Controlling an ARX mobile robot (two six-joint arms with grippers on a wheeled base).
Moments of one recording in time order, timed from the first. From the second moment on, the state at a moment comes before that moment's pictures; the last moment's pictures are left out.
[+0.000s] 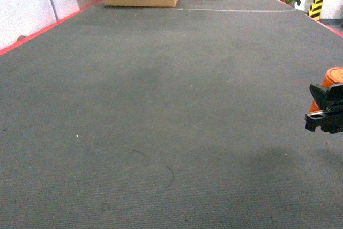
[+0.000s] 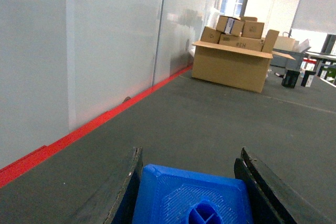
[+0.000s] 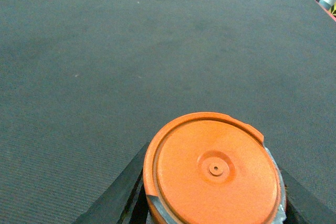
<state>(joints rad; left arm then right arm) -0.09 0.93 0.20 0.96 -0.37 -0.05 0.09 1.85 0.53 1.16 0.00 -0.11</state>
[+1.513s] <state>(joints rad) -0.09 0.93 0.20 0.96 -0.37 -0.05 -0.03 0.81 0.17 0.64 -0.23 0.00</state>
